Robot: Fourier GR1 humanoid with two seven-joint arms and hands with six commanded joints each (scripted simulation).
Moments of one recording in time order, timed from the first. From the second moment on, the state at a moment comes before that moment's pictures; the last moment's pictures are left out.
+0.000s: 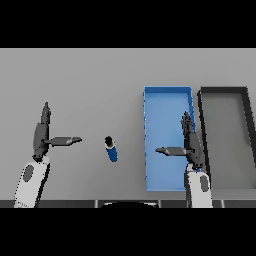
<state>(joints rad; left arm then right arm) -0.11 0.43 -0.16 -1.48 0.24 0.26 0.01 0.00 0.00 0.00 -1.57 0.00 0.00 0.00</state>
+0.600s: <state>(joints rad) -0.04 0.60 -0.21 -1.46 0.22 0.00 -0.16 0.13 -0.14 0.09 -1.71 0.19 0.03 -0.12</state>
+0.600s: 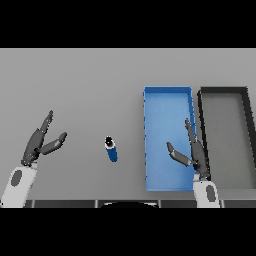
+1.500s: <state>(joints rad) 0.00 0.53 -0.49 -1.63 0.12 -0.19 -0.05 0.12 -0.14 0.09 -1.73 0.17 0.04 -0.09</state>
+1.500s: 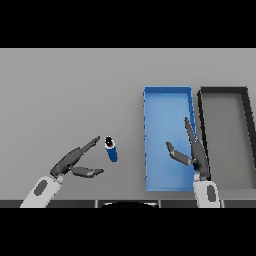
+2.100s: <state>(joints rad) -0.15 0.32 -0.56 -1.42 0.00 -0.12 -0.07 0.14 -0.15 0.08 -1.73 0.16 0.04 -0.10</state>
